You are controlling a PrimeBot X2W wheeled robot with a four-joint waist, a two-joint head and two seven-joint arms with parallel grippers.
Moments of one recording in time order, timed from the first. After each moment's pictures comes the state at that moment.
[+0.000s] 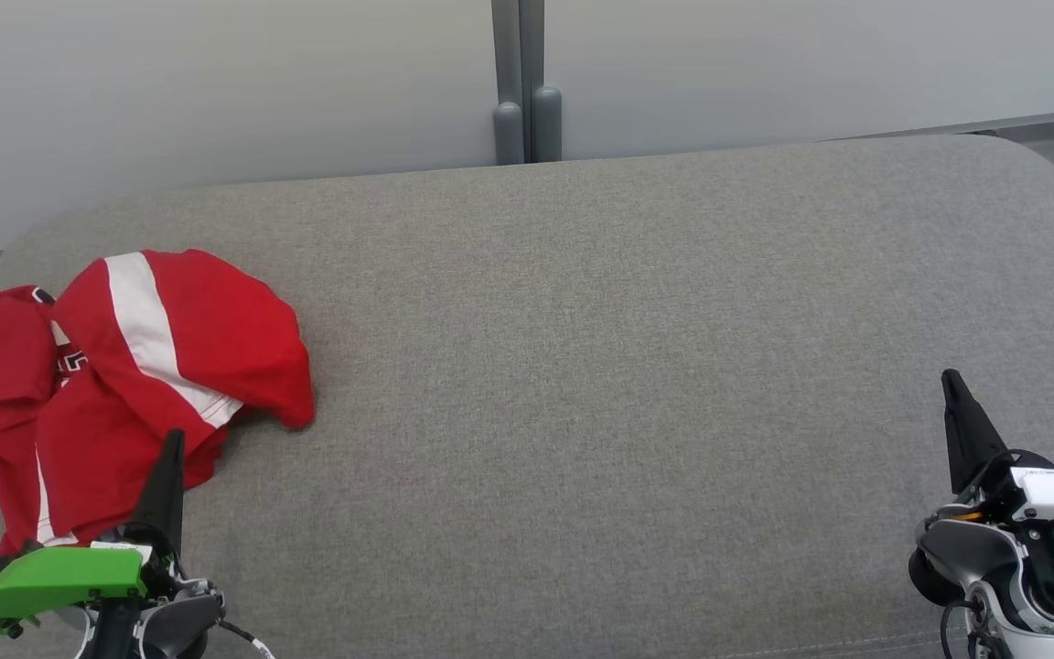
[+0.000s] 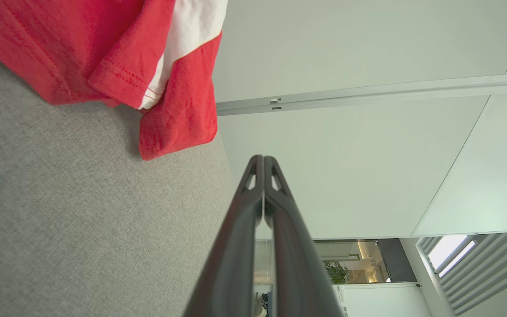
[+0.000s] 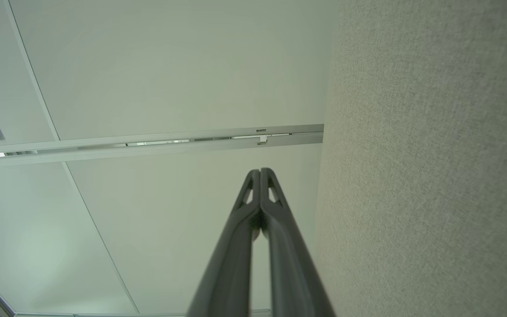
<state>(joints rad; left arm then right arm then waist) -0.07 0.03 0.09 0.27 -1.60 -0.12 0.12 -0.05 -0.05 -0.12 0.28 1.63 0.12 0.09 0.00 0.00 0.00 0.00</state>
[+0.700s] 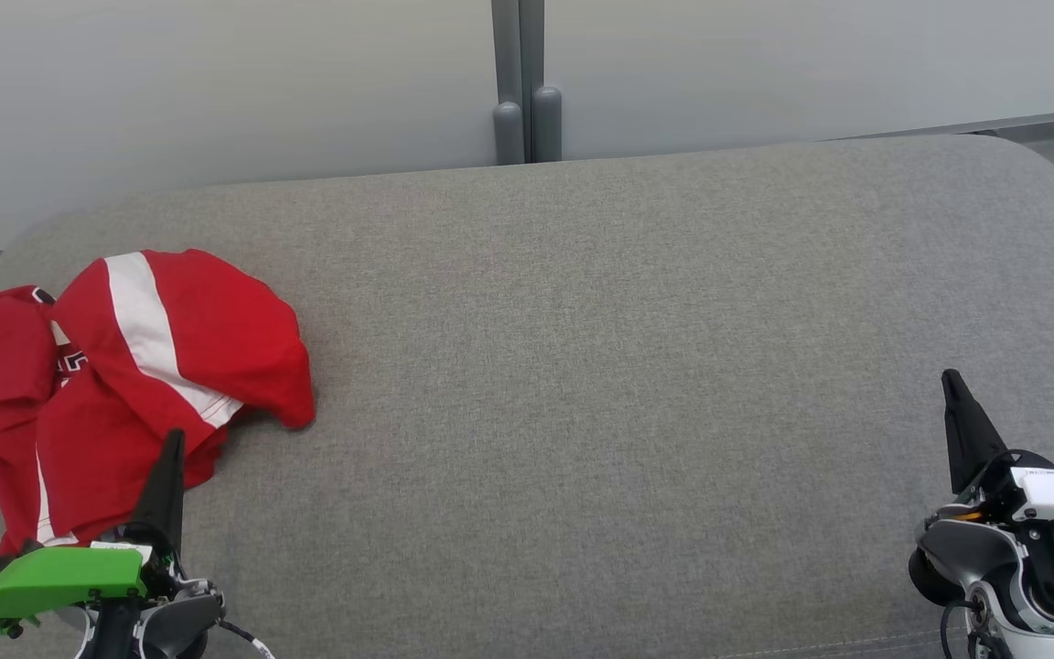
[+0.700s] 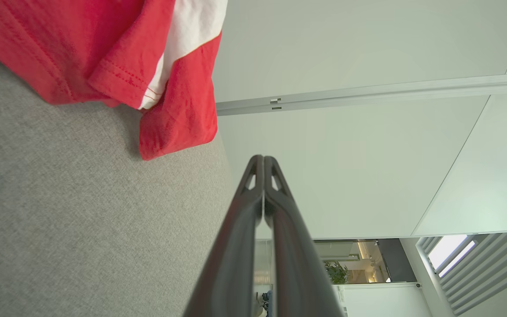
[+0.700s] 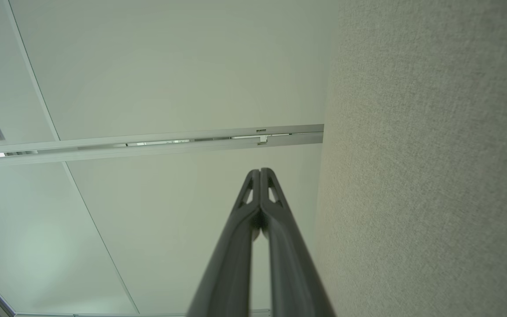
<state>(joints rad) -0.07 0.03 0.09 0.27 -1.60 -0.12 0.12 -0.05 -0.05 -0.12 0.28 1.63 0.12 0.09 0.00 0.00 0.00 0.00</state>
